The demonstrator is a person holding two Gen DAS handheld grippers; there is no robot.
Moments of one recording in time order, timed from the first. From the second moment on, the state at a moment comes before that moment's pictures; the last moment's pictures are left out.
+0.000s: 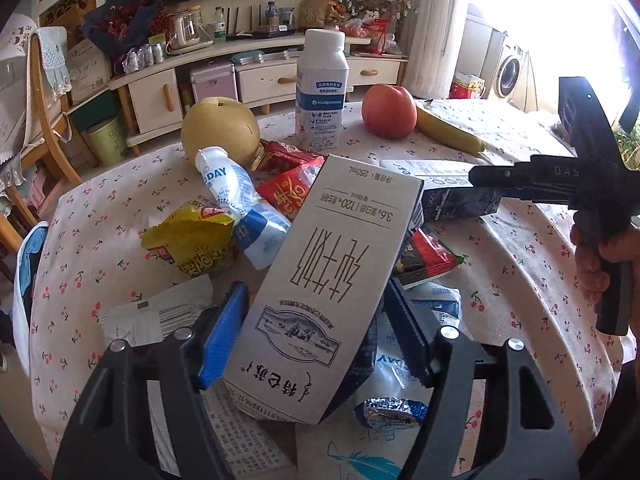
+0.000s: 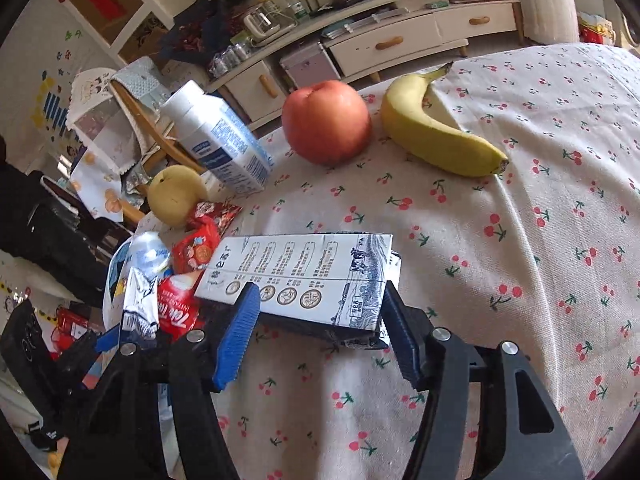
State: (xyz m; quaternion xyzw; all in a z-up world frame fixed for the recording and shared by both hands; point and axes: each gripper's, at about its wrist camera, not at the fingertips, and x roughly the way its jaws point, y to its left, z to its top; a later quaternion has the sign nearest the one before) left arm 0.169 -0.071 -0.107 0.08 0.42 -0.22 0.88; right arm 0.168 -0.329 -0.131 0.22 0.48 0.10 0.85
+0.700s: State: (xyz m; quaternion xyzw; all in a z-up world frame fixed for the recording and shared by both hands) left arm 0.151 -0.056 -0.093 0.05 0.41 -0.18 0.89; right arm 0.161 -0.264 -0.132 0.06 0.46 0.15 0.87
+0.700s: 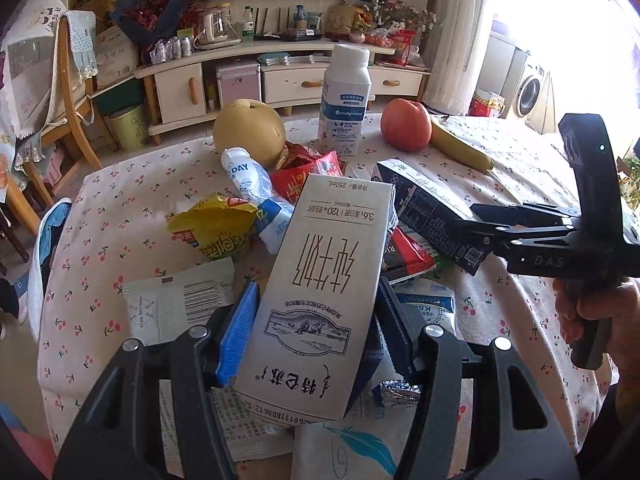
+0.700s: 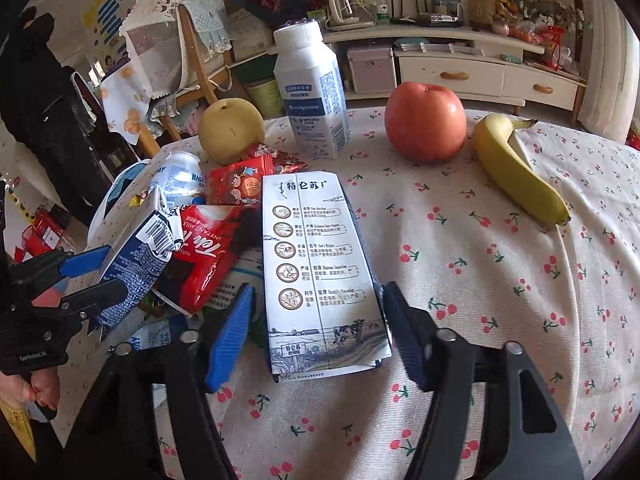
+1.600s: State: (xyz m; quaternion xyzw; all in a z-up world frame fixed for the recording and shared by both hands) left arm 0.073 -0.020 -0.089 -0.03 0.40 -0.15 0.90; right arm 0.072 -0.277 -0.087 0.15 0.43 0.14 0.88
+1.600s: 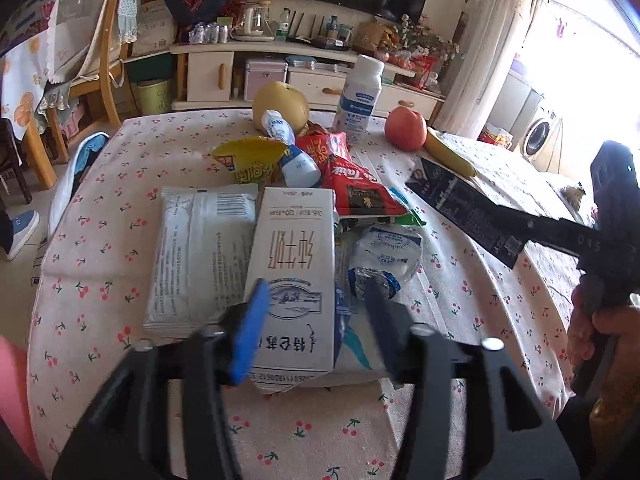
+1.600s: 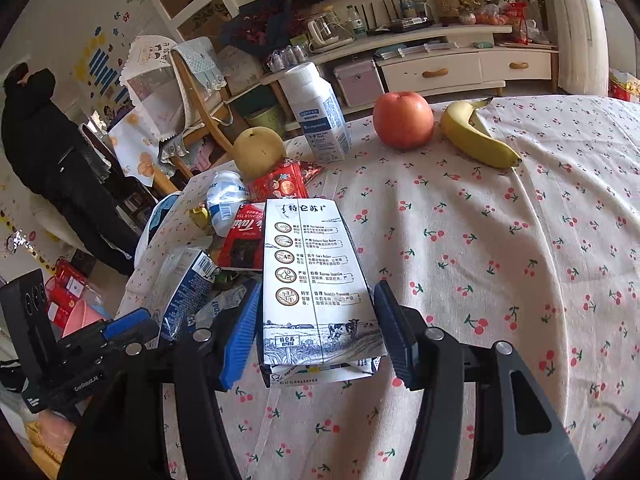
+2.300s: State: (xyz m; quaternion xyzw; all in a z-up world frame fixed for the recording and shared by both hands) left arm 0.083 0.002 -0.100 -0.05 0.42 -0.09 0.90; right arm 0.000 -0.219 -0.096 0.02 0.42 0.10 0.90
